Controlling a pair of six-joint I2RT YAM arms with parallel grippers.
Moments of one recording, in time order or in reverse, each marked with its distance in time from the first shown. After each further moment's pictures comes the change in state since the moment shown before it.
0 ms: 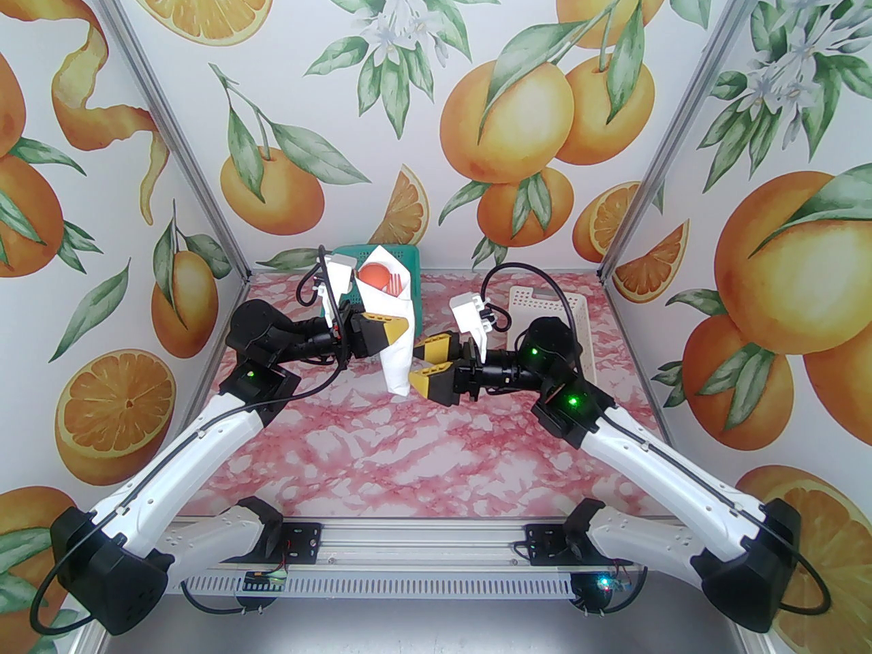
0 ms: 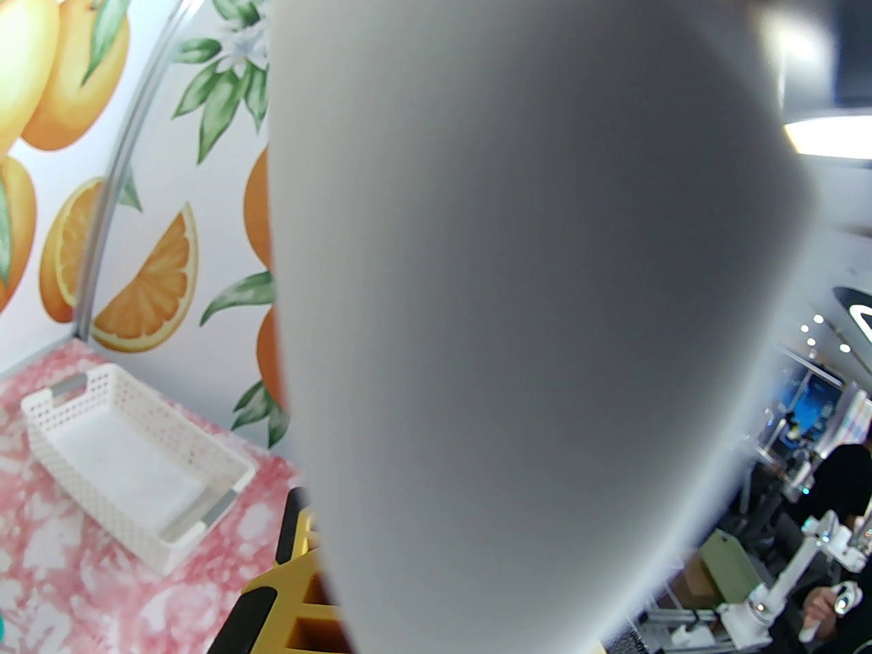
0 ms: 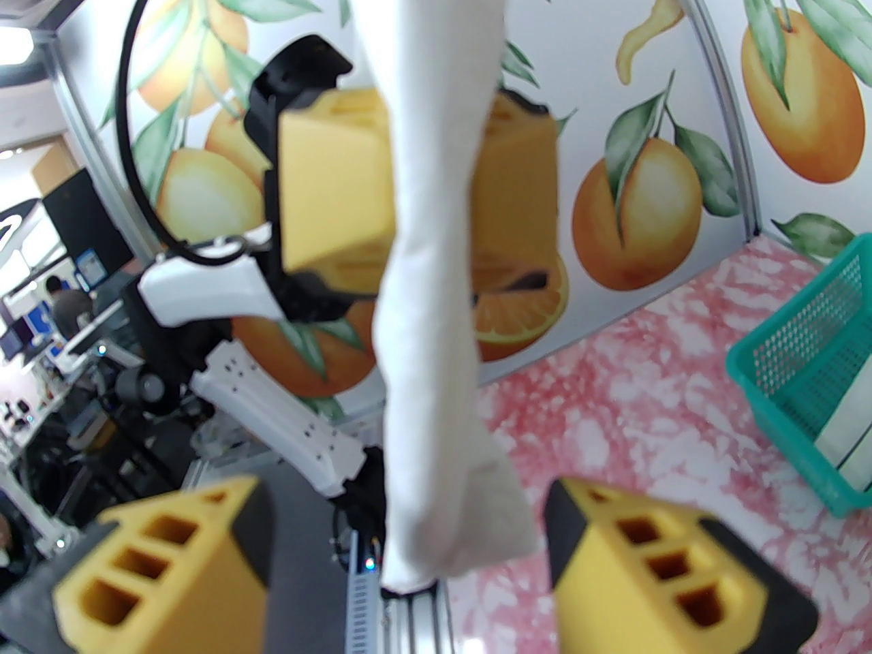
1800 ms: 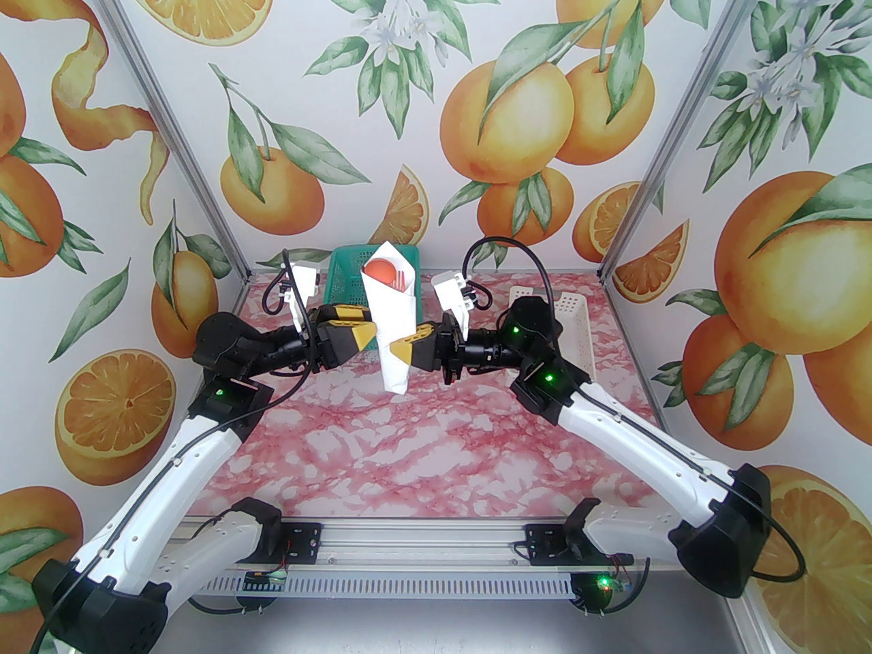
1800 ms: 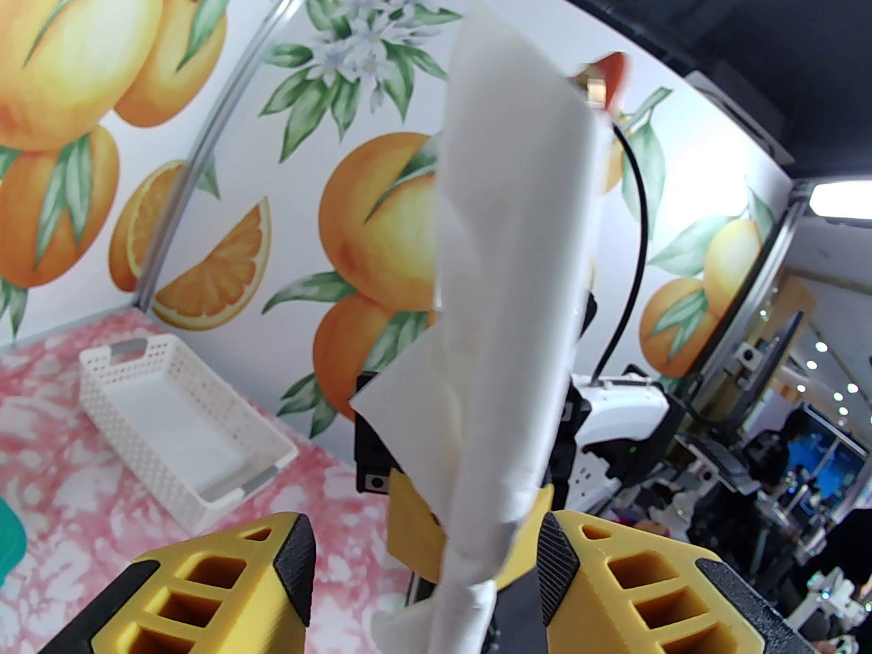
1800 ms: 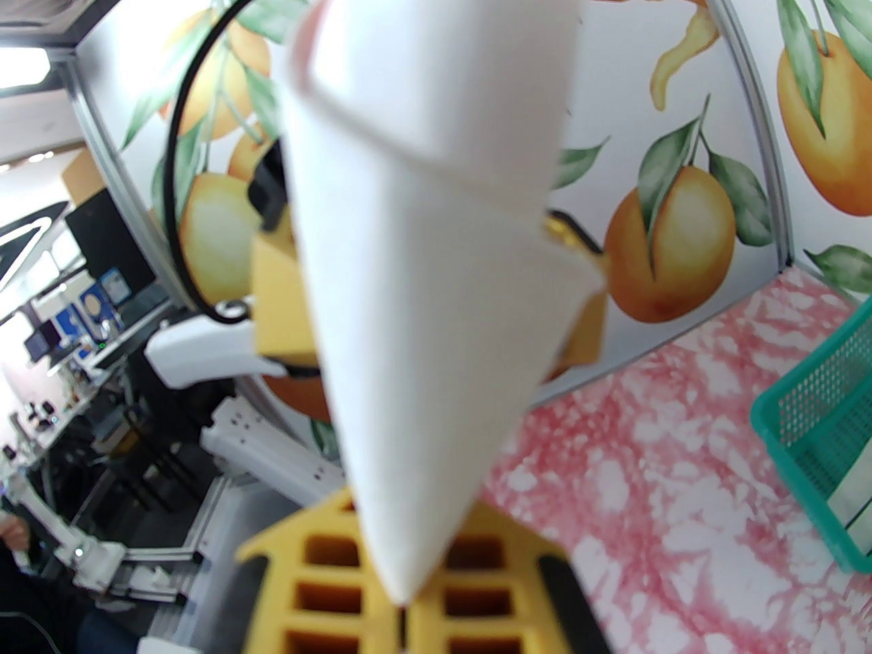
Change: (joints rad) left arm 0.157 -0.133 -0.083 -0.077 0.008 -0.084; right arm 0.007 0.155 0.131 0.114 -0.055 0.074
